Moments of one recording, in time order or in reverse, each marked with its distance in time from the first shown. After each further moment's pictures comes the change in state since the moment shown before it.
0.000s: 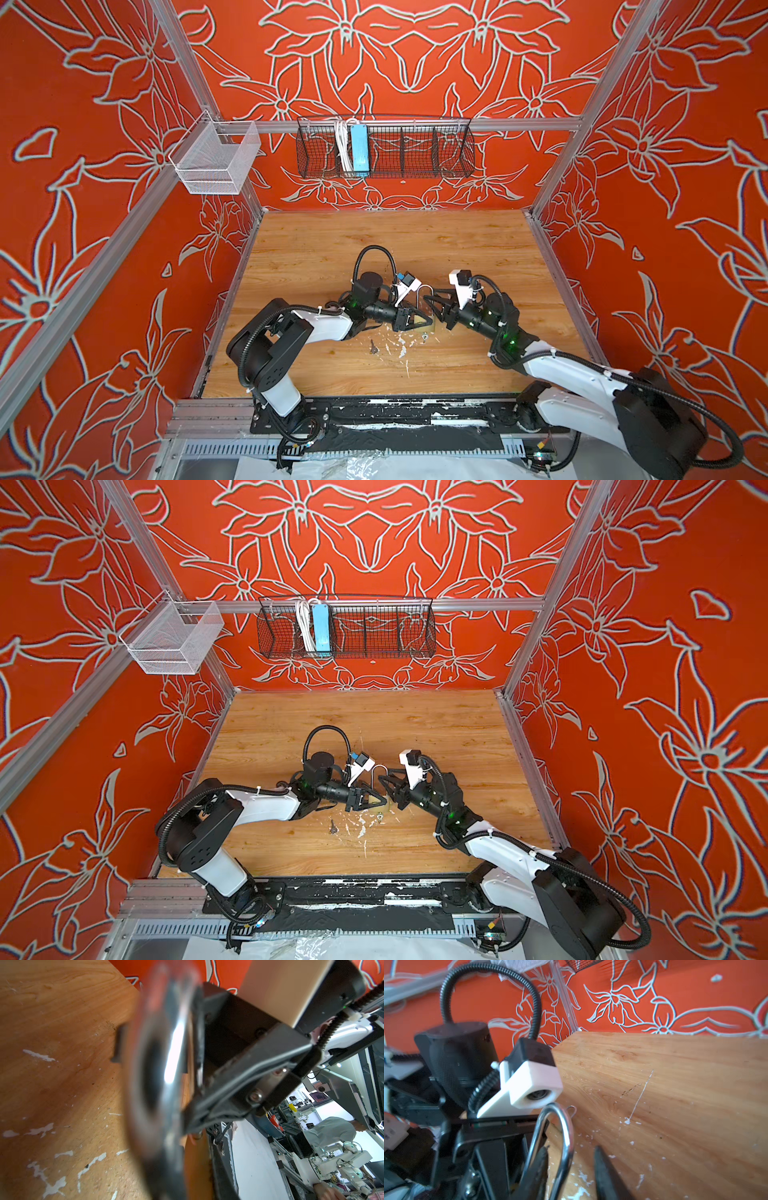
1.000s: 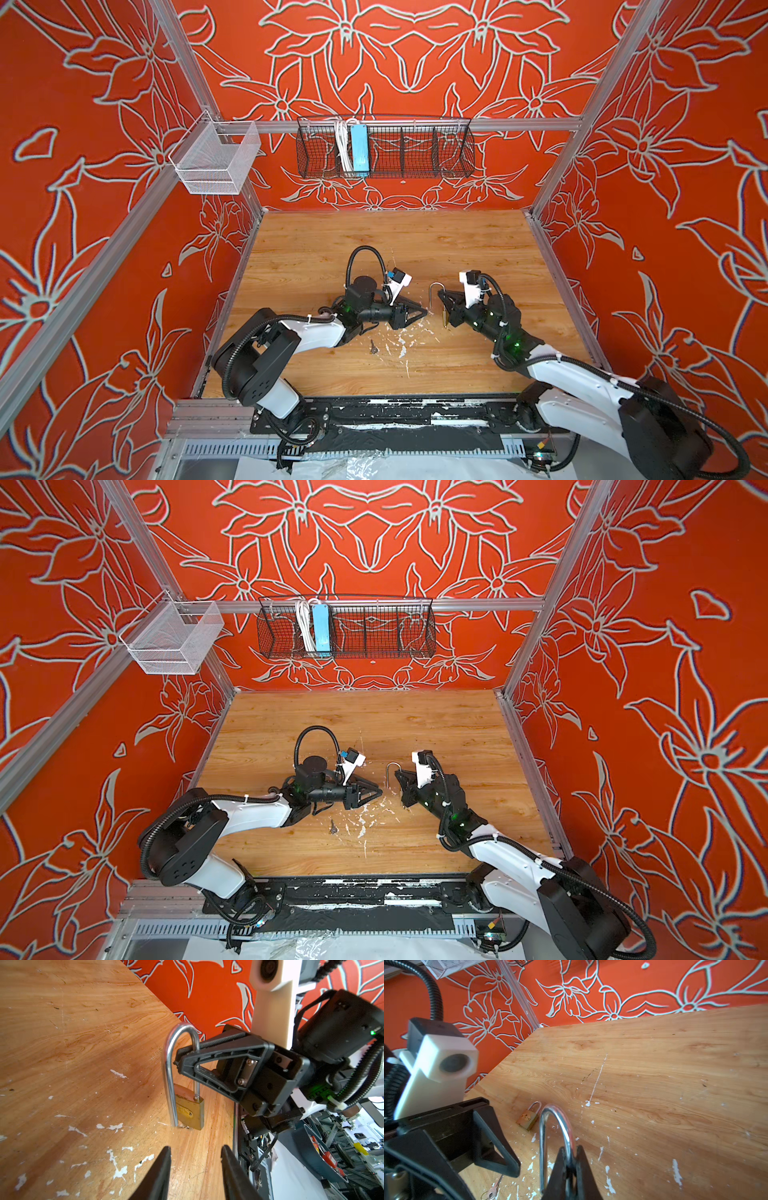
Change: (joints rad) left arm -0.001 -0.100 -0.073 0.010 -0.272 0.057; right arm -0.034 -0.067 -0.027 -0.131 0.194 0.044
